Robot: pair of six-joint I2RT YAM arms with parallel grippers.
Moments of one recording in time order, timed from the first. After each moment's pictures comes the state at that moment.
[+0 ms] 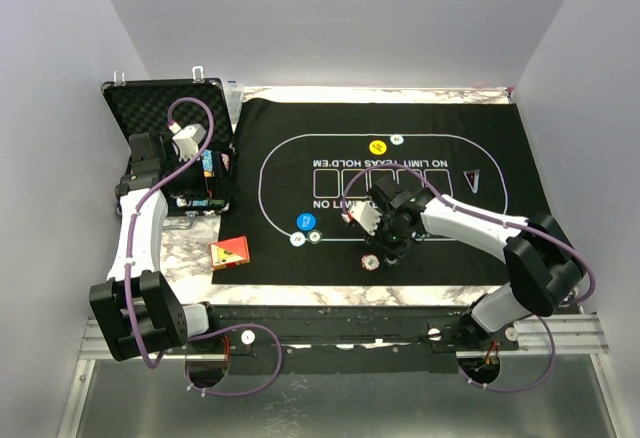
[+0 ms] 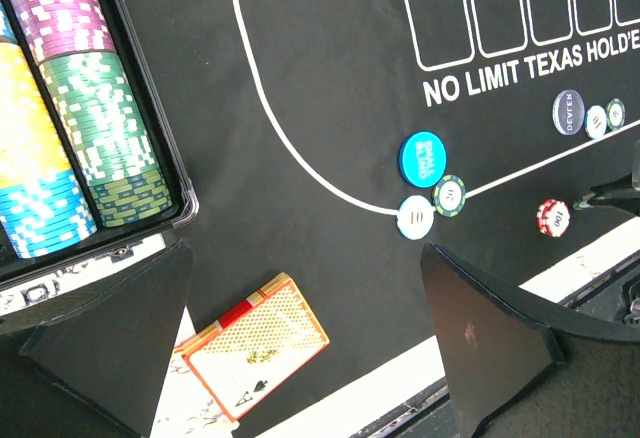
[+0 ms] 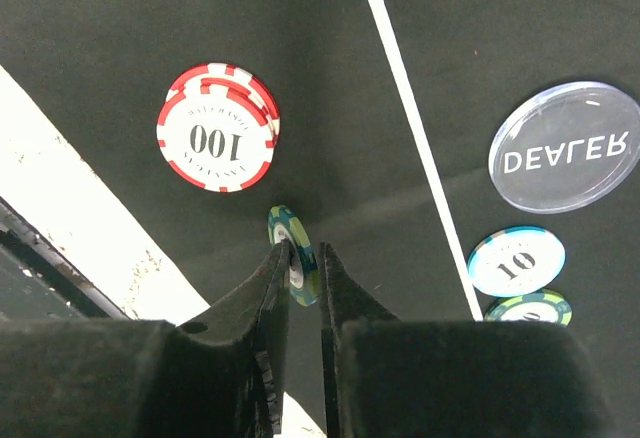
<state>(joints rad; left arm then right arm) 0.24 1.27 1.02 -0.66 0.70 0.11 0.71 1.53 0.91 -0.72 -0.13 -0.45</state>
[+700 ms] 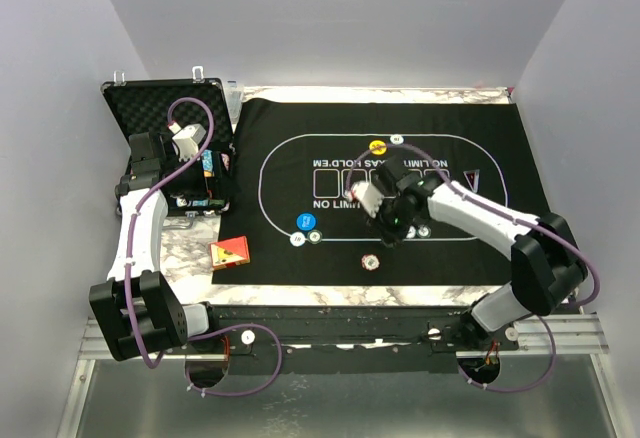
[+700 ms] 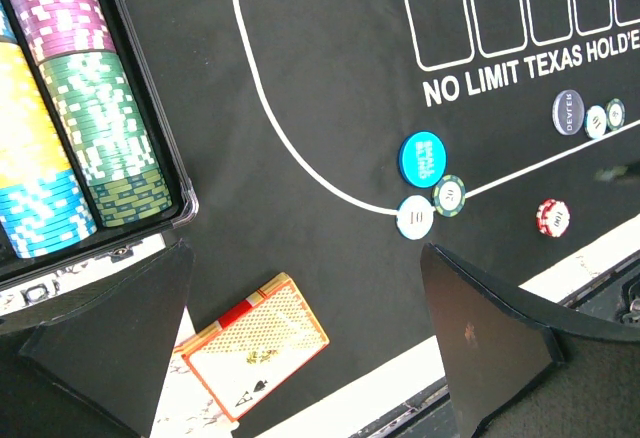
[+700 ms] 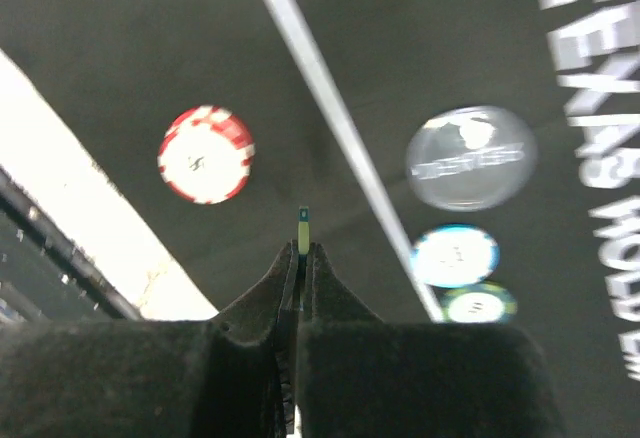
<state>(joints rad) 0.24 1.27 1.02 -0.66 0.70 0.11 0.66 1.52 1.00 -0.78 -0.20 -0.44</state>
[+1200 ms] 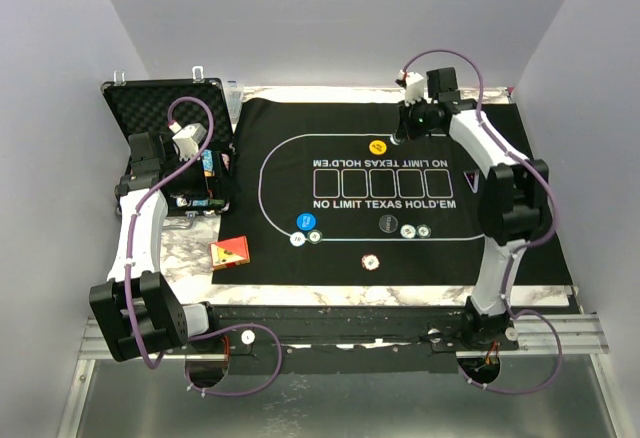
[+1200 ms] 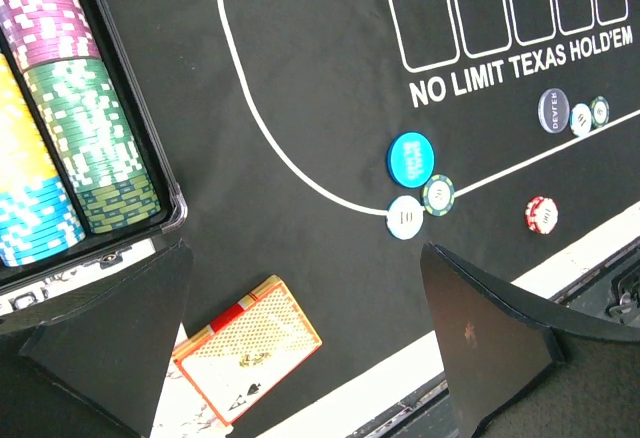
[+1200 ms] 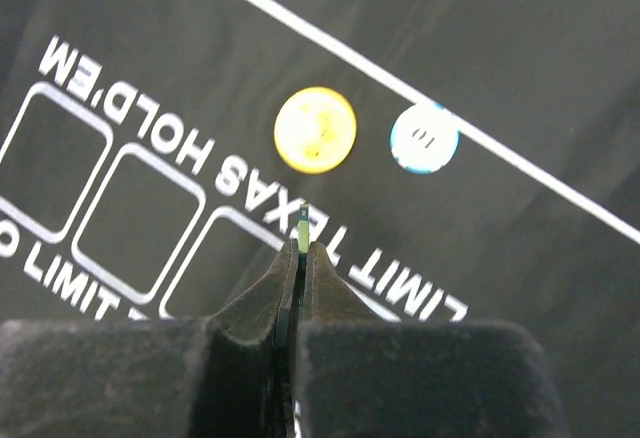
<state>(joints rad) 0.24 1.26 1.02 -0.66 0.72 0.10 0.19 1.96 1.66 -0.54 -0.35 -0.26</state>
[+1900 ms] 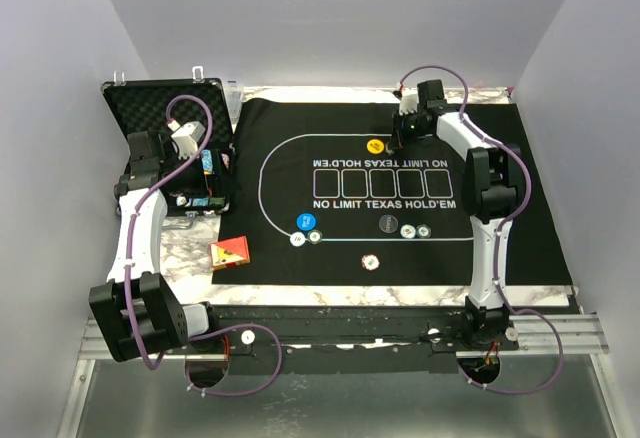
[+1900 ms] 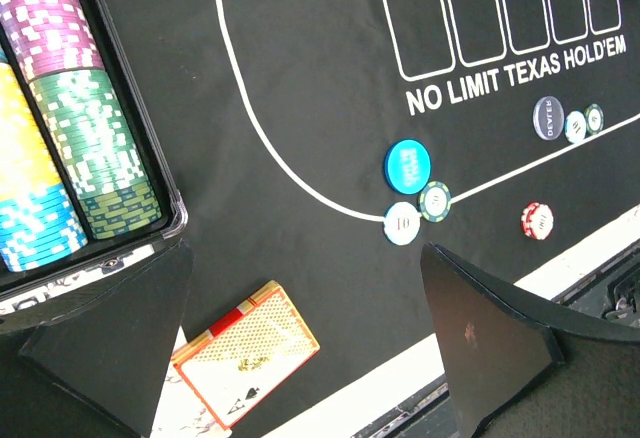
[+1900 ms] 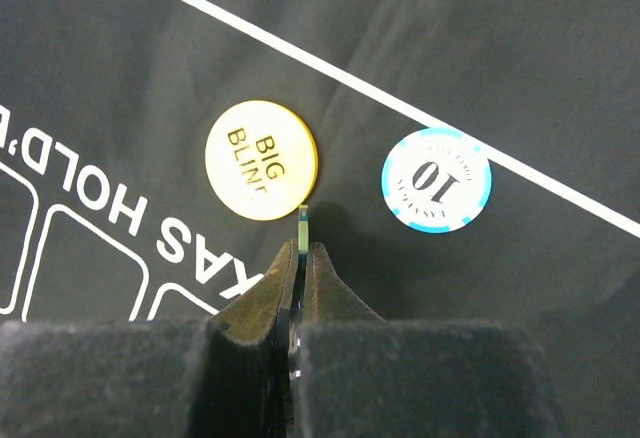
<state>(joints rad) 0.24 1.26 1.03 -0.65 0.73 0.09 0.14 2.29 1.84 -0.49 -0.43 -0.12</state>
